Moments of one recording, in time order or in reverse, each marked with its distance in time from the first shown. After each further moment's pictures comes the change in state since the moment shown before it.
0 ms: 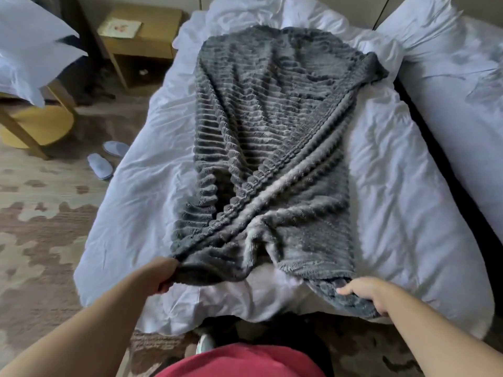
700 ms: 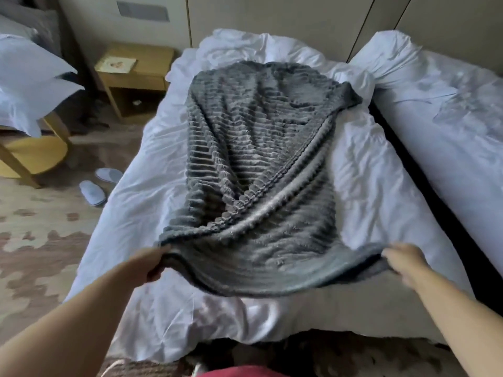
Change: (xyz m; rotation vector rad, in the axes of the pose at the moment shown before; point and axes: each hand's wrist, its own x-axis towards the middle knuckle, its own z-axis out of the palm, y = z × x) left_hand -0.008 0.029 -0.032 -0.445 0.039 0.191; right_hand -0.020 0.011 -0.095 0.266 0.756 -0.462
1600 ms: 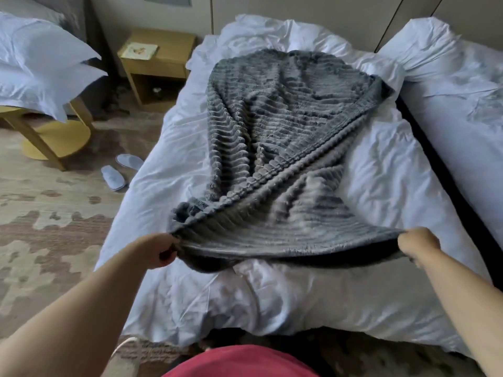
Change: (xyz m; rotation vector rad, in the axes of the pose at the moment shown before) left_hand 0.007 0.018 -0.018 -0.072 0.006 -0.203; right_hand 0.024 -0.049 0.013 -0.185 -0.009 0.018
